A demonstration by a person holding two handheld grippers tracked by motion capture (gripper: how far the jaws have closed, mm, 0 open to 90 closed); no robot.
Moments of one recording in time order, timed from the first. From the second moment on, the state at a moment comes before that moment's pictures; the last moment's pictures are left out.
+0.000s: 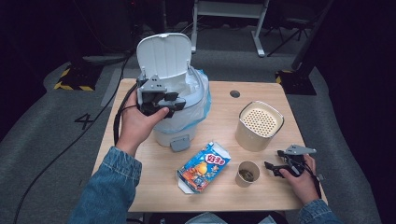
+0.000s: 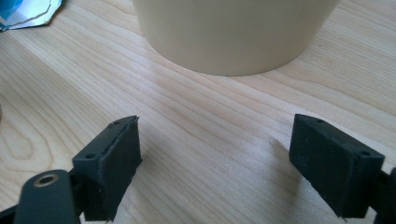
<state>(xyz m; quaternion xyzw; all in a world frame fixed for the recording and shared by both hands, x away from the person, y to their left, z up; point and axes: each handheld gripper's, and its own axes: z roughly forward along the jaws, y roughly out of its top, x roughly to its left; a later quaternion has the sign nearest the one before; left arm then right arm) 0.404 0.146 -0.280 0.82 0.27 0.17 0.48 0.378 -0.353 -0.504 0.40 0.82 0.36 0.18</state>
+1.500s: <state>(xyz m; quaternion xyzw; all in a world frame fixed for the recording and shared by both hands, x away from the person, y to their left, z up) 0.392 0.081 -0.472 0.89 0.32 0.00 0.32 0.379 -0.353 -0.504 0.39 0.83 0.36 0.18</state>
